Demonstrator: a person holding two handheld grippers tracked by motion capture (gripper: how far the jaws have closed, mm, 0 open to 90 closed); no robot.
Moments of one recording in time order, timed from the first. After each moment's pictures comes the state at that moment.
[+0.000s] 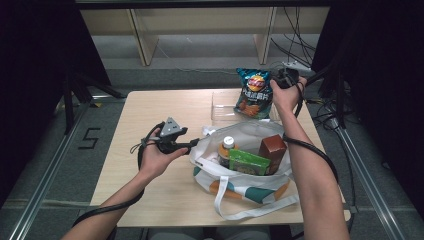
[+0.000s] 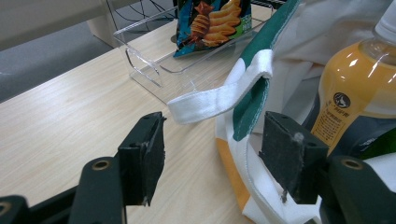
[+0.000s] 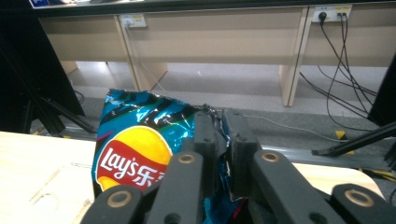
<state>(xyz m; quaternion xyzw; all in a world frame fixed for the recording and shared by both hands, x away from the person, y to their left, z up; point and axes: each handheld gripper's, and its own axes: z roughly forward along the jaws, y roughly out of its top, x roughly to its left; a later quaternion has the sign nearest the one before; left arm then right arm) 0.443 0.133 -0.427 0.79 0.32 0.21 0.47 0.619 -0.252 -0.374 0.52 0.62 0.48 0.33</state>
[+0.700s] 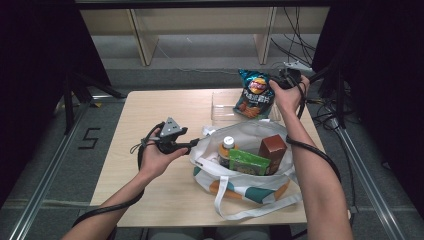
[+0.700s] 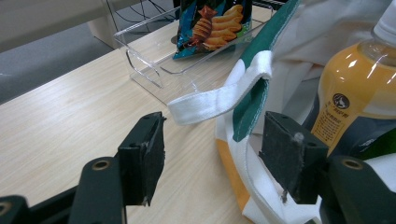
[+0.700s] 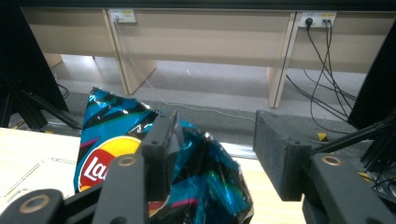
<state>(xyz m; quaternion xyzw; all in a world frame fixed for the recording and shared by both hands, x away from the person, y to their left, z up) 0.443 0.133 -0.426 0.79 0.32 0.21 0.47 0.614 -0.256 -0.370 0.52 0.63 0.46 0.35</state>
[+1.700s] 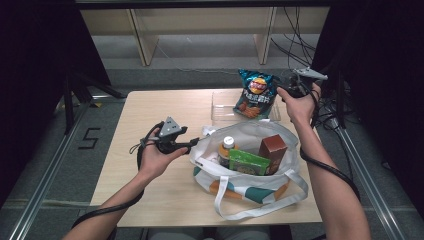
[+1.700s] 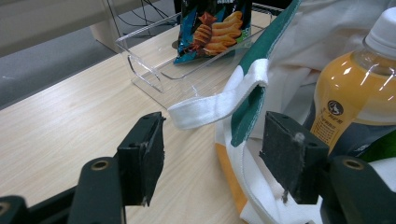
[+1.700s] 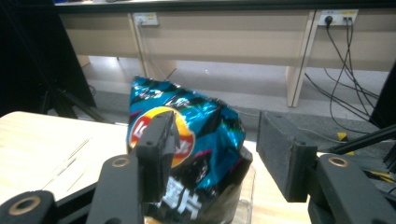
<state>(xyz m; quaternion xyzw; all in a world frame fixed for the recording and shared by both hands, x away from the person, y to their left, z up) 0.440 0.132 -0.423 0.79 0.32 0.22 0.48 0.561 -0.273 -0.356 0.51 0.64 0.48 0.31</state>
